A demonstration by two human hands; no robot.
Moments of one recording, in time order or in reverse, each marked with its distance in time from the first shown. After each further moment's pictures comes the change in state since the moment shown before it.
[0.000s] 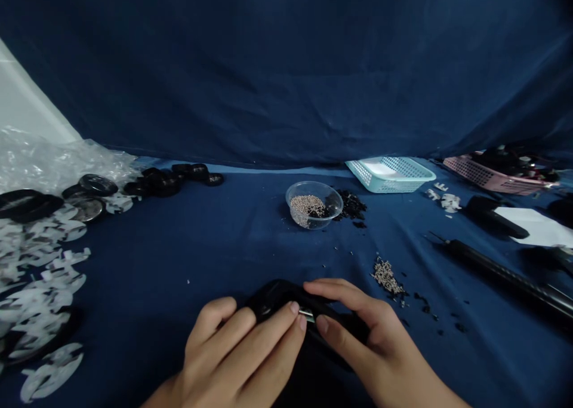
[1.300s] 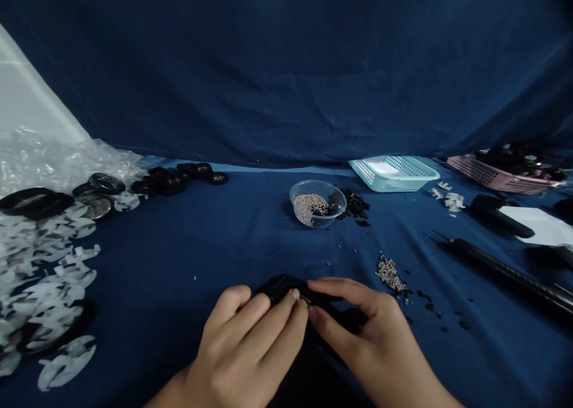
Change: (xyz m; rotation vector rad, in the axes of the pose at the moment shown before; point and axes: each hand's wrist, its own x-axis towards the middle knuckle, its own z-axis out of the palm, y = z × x) left_hand 0.011 0.004 0.026 0.029 0.280 -0.062; right_hand 0.013 -0.015 0.015 0.017 0.133 0.126
